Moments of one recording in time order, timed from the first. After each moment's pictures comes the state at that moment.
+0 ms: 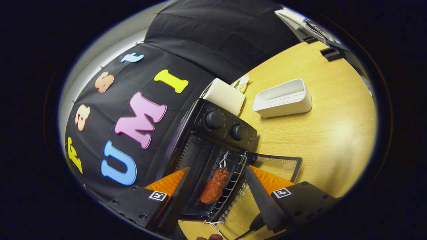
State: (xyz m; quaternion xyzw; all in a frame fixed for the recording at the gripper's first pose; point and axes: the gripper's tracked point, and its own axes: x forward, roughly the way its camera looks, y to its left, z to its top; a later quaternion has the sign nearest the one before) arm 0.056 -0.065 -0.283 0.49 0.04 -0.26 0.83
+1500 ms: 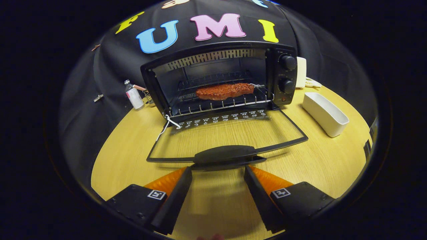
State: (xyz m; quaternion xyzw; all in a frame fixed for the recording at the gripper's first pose) arm -0.013 0.027 -0.393 0.11 0.32 -0.04 0.94
